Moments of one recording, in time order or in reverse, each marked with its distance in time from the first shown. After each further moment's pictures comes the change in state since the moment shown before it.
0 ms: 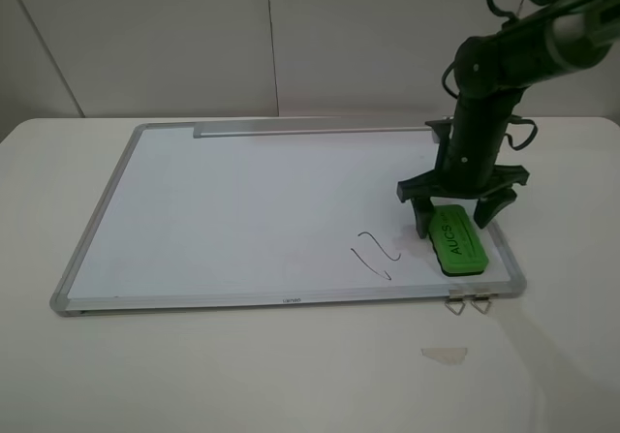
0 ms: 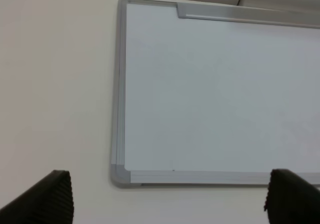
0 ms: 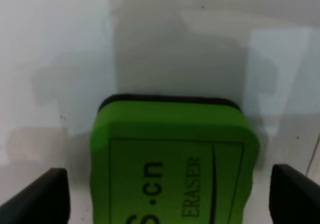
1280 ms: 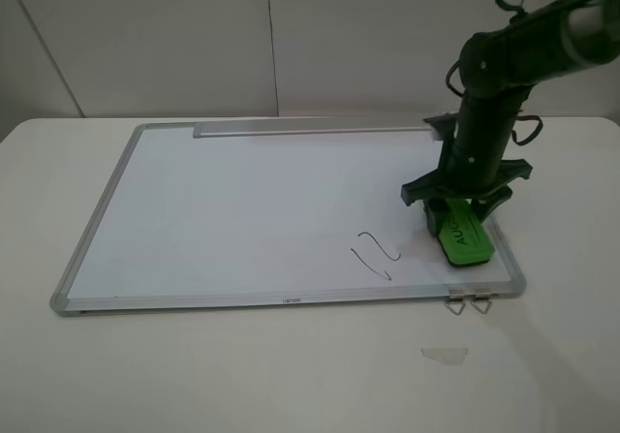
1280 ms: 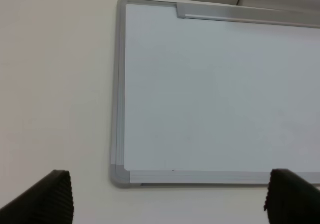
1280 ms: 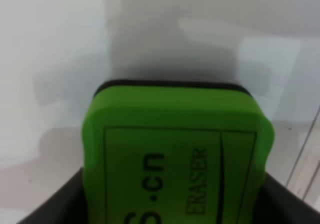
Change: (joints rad) left arm 0.000 0.000 0.000 -0.002 0.000 0.004; right arm 0.016 -0.063 0.050 -0.025 -0.028 -0.067
